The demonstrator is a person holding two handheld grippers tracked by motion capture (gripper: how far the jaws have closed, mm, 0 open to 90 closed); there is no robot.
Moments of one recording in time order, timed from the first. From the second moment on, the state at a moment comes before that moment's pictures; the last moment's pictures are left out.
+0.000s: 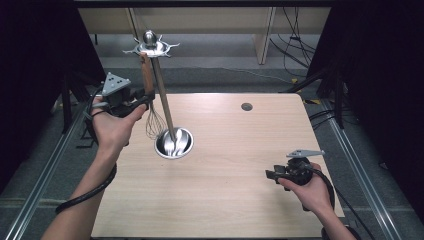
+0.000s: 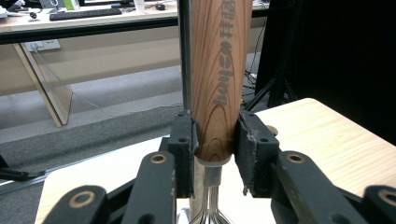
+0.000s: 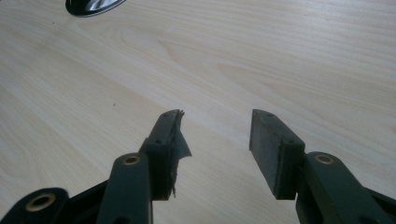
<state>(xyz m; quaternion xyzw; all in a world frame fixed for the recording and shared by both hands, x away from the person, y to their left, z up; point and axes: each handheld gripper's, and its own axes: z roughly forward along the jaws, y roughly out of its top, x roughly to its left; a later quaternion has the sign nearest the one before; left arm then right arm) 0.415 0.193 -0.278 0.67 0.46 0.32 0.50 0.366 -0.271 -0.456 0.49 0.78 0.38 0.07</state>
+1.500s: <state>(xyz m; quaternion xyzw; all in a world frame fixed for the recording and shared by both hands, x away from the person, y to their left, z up) 0.411 0.196 -0.287 0.66 0.45 0.32 0.51 0.369 -0.273 -0.458 0.48 0.78 0.39 0.08</state>
